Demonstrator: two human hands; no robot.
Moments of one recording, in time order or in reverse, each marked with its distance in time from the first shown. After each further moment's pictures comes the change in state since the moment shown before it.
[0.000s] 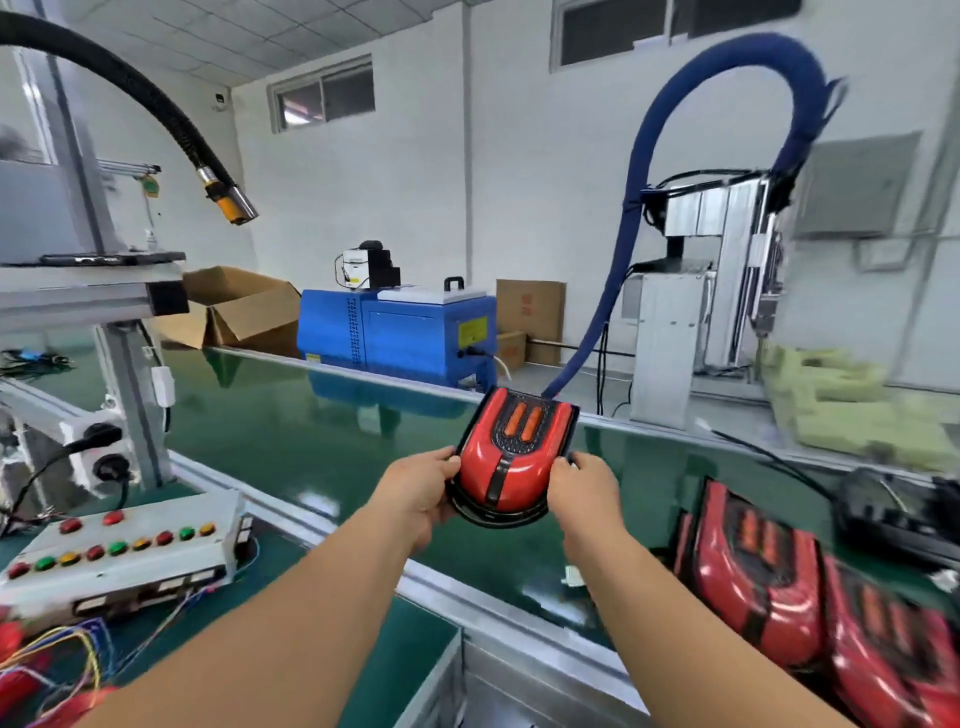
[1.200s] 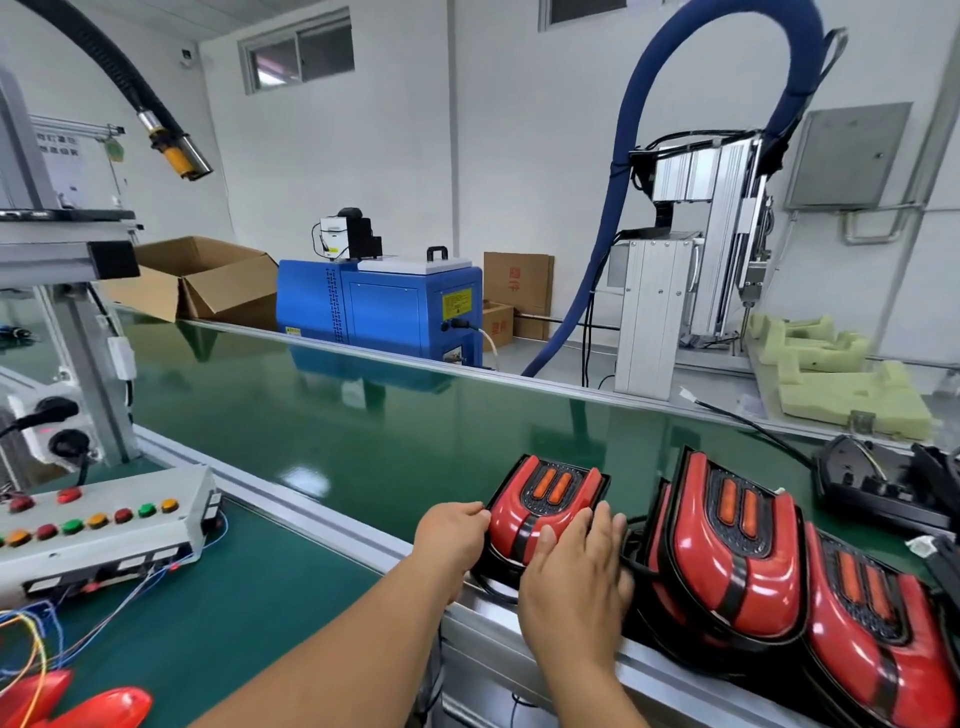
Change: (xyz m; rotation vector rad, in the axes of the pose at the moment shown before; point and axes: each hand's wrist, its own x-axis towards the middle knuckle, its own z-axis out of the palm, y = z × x) left_hand 0.014 -0.102 0.026 0.410 0.011 0.019; right_hand -0.065 0.086 -0.009 -0.762 0.132 -0.138
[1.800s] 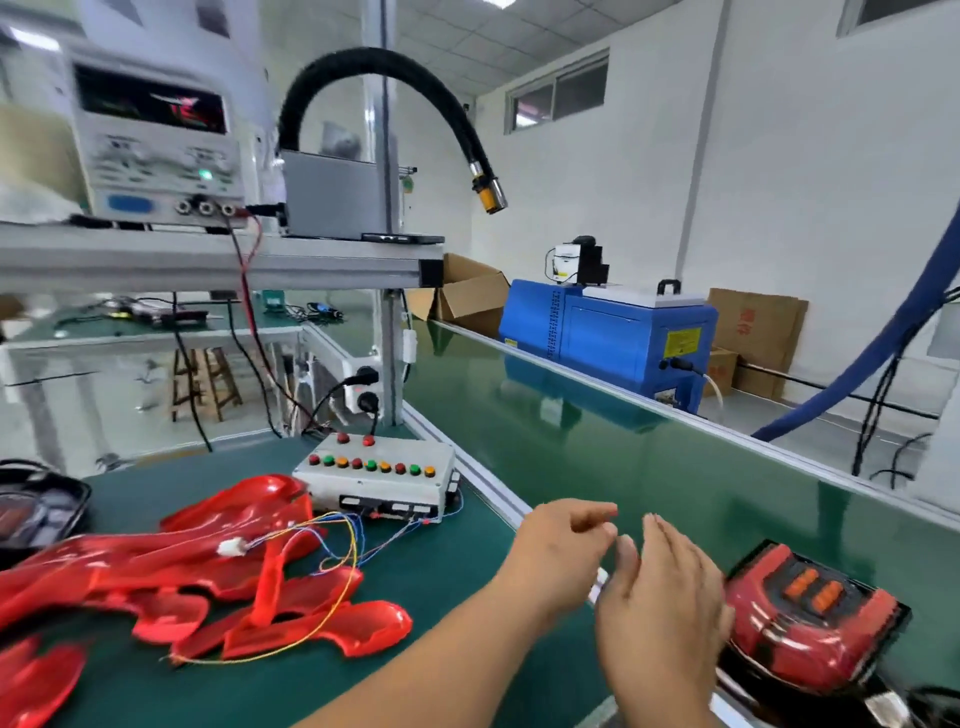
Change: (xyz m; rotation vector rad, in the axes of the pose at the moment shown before) left_hand -0.085 0.033 -0.112 0.059 0.151 0.235; right_hand -0.049 -0.108 -0.007 0.153 -0.125 -0.373
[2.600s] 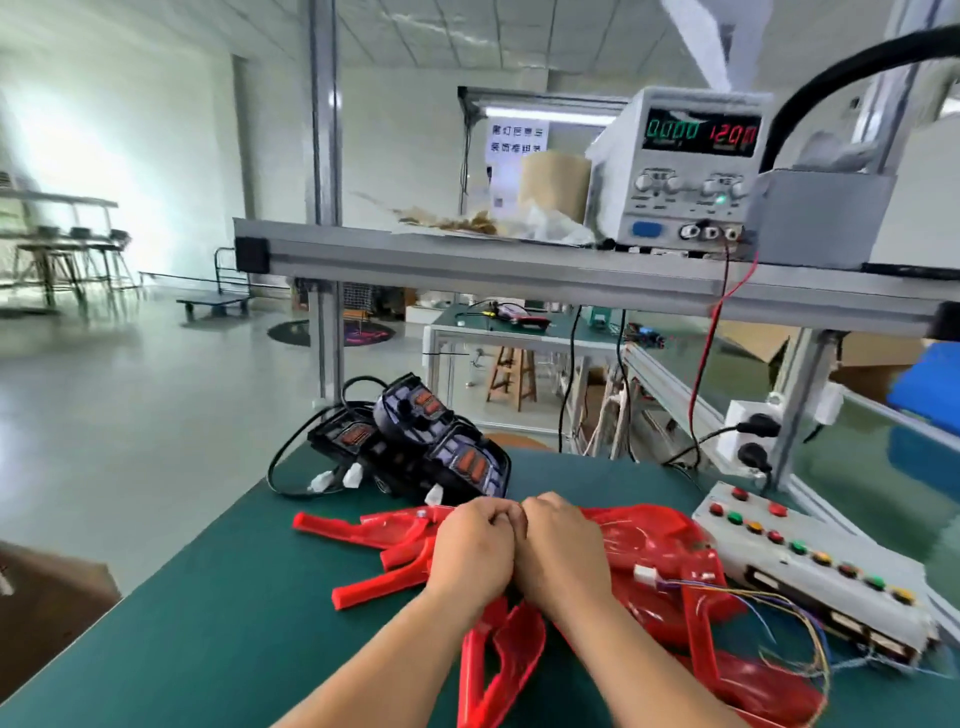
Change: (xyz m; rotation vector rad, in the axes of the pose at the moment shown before) left_hand -0.157 -0.102 -0.354 0.382 0.943 -0.204; right_hand -0.155 -0.323 0.183 0.125 -0.537 -1.058
